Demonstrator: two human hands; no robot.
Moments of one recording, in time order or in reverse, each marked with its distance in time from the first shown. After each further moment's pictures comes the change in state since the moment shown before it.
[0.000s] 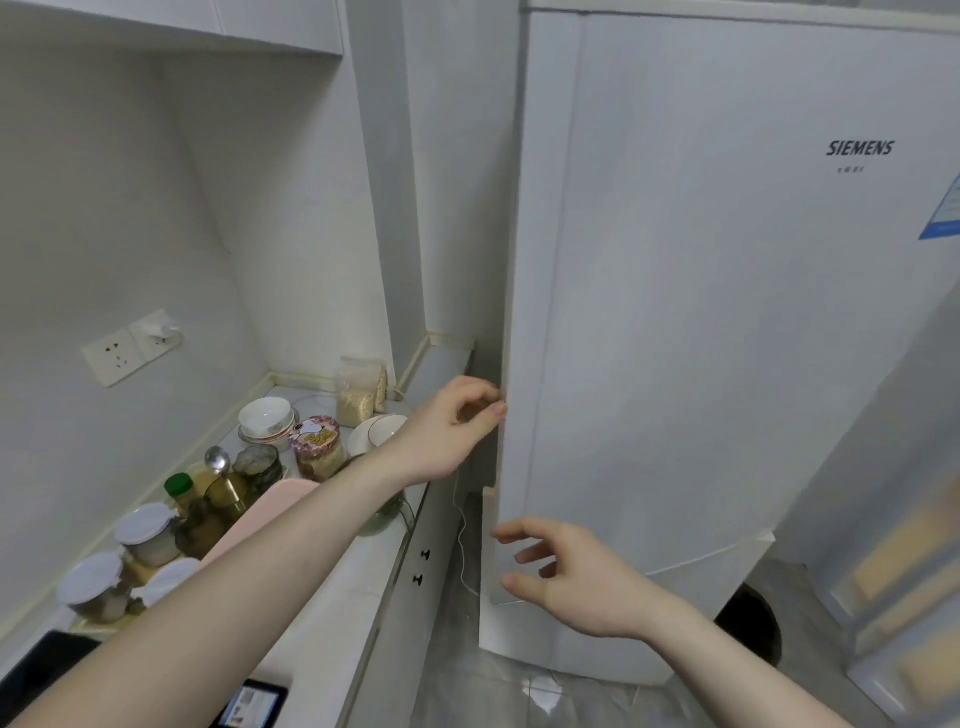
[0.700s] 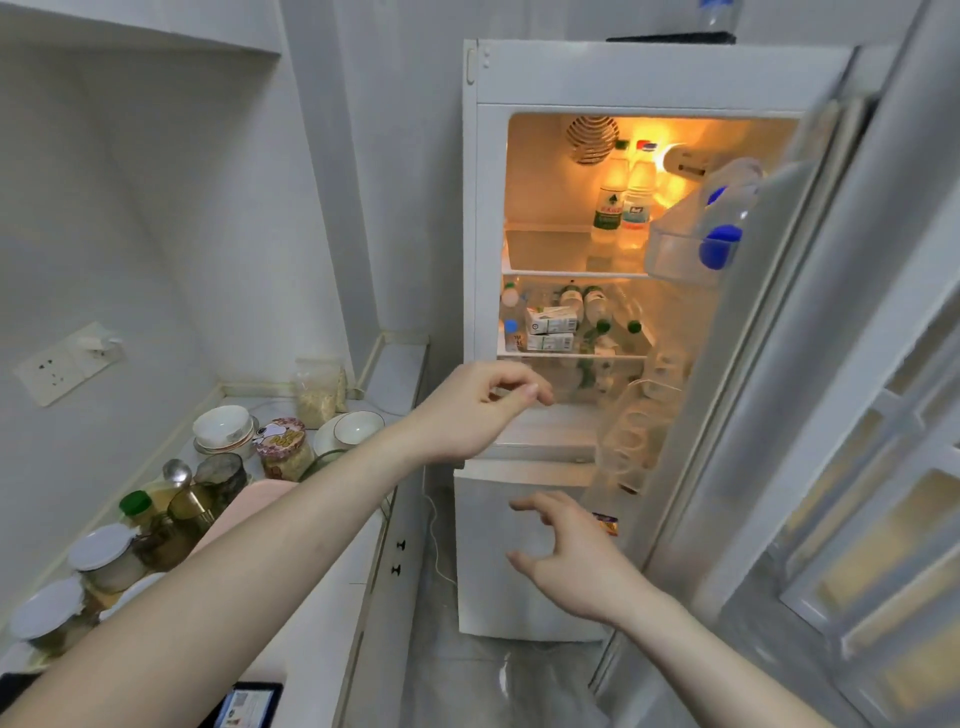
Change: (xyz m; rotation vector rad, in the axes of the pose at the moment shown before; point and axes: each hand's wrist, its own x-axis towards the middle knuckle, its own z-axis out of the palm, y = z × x) left_hand -0.031 0.062 0.013 -0.058 -0.208 0.281; right_hand -0.051 -0.018 0.036 -0.140 0.315 0.190
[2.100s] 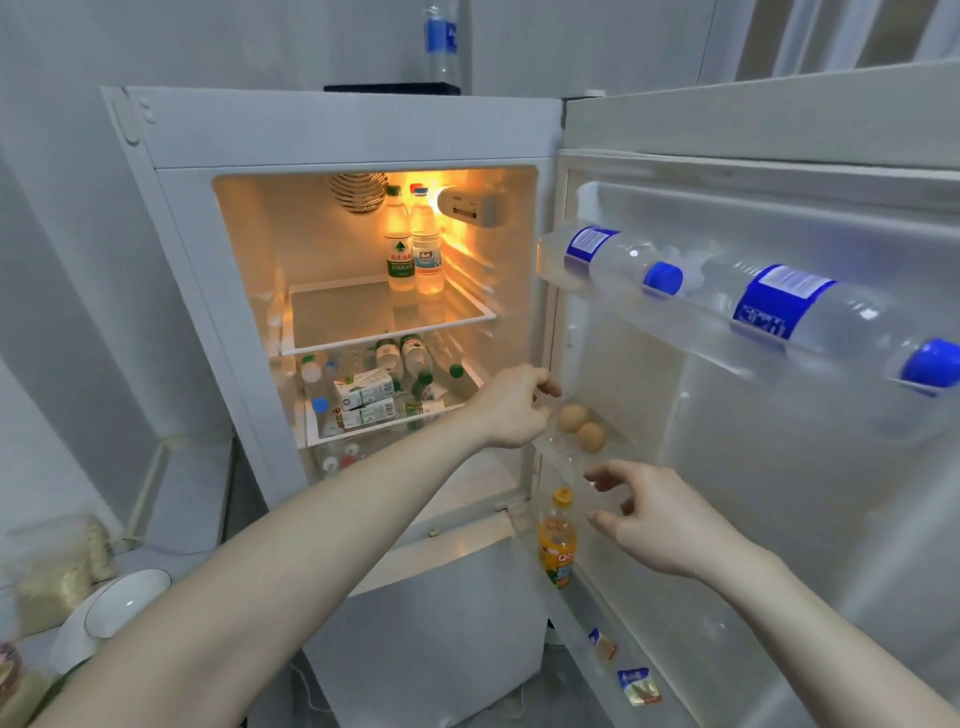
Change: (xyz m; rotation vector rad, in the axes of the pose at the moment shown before) left_hand 0.270 0.051 0.177 0.328 -0.301 0.169; right_hand -0.008 0.127 -0.218 -0.228 0.298 0.450
